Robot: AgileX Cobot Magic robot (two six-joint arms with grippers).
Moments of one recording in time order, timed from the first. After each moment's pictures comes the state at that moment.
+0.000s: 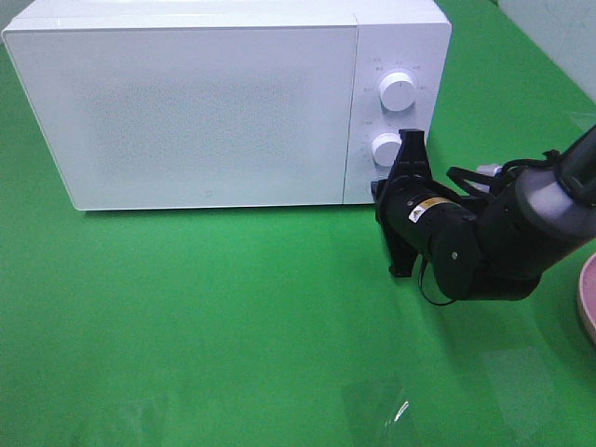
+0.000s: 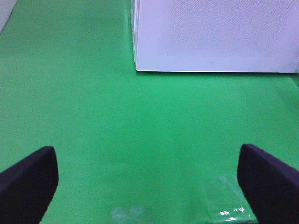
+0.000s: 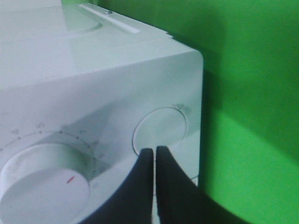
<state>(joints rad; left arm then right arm) 0.02 -0.01 -0.52 -0.17 1.08 0.07 0.53 2.11 -0.76 0.41 -0.95 1.47</state>
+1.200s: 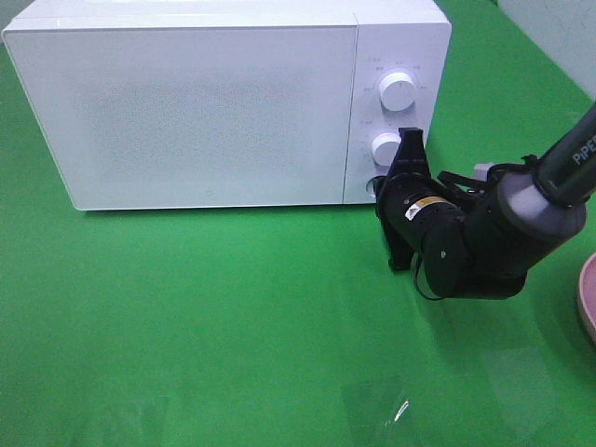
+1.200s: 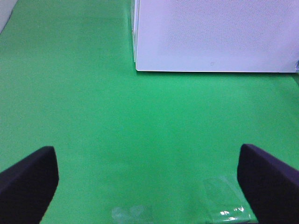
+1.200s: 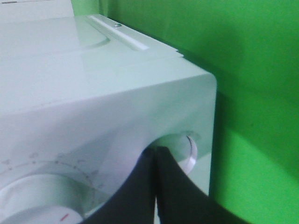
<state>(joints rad) 0.02 -0.01 -0.52 -0.17 1.08 0.07 0.51 2.17 -0.81 0.43 -1.02 1.45</state>
